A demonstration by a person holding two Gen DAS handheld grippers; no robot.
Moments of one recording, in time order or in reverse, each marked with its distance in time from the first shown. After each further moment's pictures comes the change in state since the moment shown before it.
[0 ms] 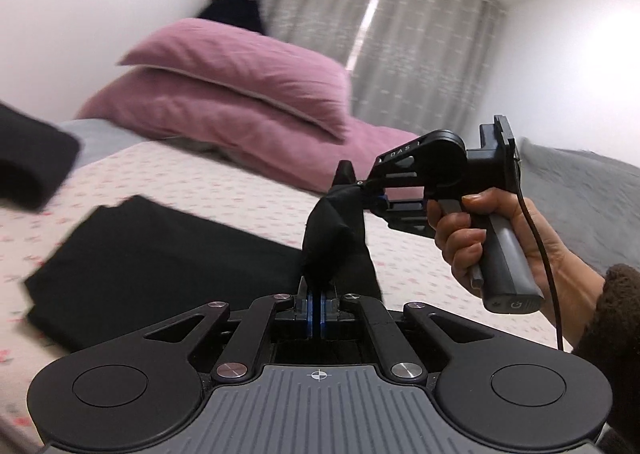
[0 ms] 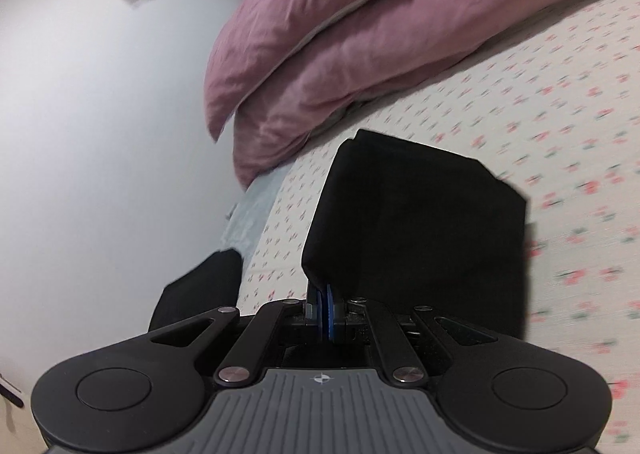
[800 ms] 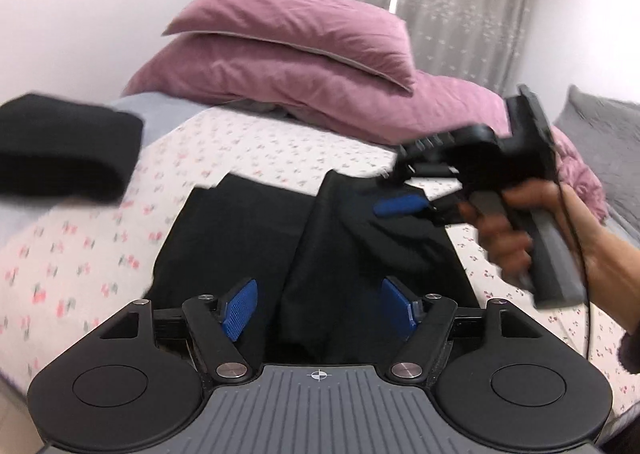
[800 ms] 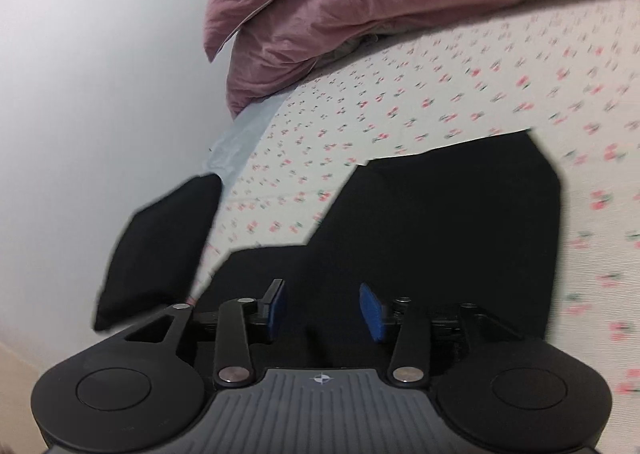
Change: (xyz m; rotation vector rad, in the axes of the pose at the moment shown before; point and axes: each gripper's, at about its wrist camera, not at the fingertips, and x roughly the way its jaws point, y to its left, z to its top) left arm 0.001 0.065 0.026 0.083 0.181 0.114; right arm 0.036 0.018 -0.029 -0.157 0.143 -0.081
